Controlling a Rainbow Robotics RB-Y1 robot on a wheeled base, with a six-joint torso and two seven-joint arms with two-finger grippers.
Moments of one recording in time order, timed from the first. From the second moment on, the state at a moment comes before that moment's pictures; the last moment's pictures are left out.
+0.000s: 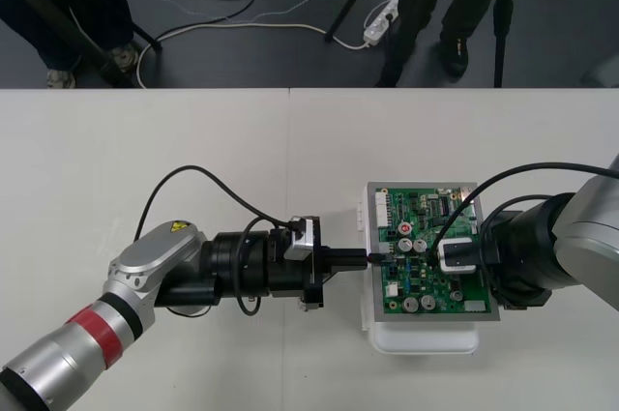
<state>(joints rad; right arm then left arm) -0.25 -0.92 0.47 -2.16 2.43 -1.53 -0.81 -0.41 0.35 -0.64 -1.10 -0.79 -1.11 -0.55</state>
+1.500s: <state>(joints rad) -0.25 -0.91 0.45 -2.15 2.44 -1.55 -0.81 -0.41 0.42 -0.64 -1.10 -0.76 -1.10 -0.55</state>
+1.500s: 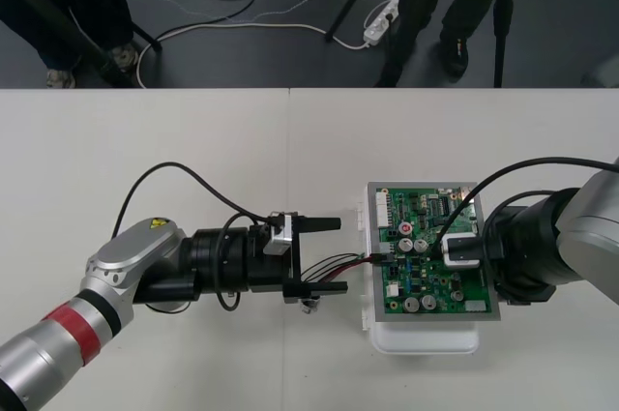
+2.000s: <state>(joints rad) -0.21 -0.94 0.32 -2.13 2.31 -1.50 -0.79 -0.39 0.59 -0.64 -1.20 -0.76 -1.10 -0.55</state>
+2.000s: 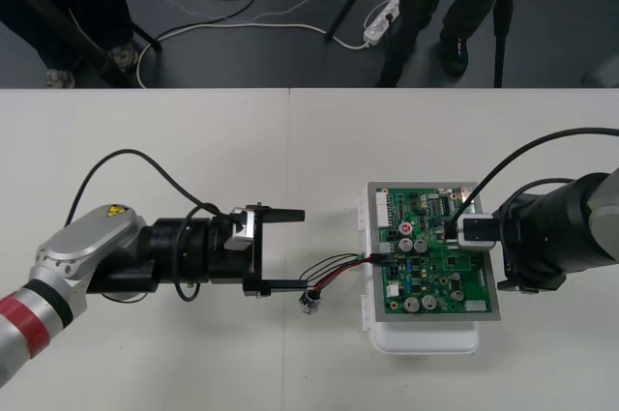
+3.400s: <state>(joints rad) 0.13 -1.08 -0.35 -1.83 1.12 -1.47 -0.11 -0.10 1.07 -0.03 -1.68 -0.93 -1.52 0.08</state>
